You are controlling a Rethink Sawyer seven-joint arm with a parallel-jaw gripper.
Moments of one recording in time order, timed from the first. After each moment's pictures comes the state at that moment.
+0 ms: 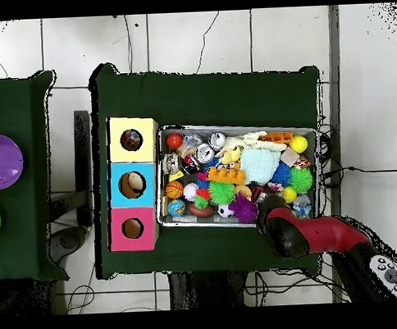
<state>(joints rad) -0.91 -0.51 0.31 1.85 -0.87 -0.04 2.31</state>
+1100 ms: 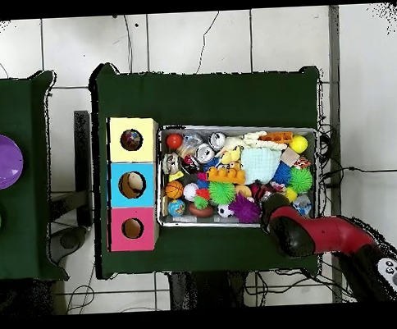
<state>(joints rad) -0.98 -0.51 0.36 1.85 -0.87 -0.01 2.31</state>
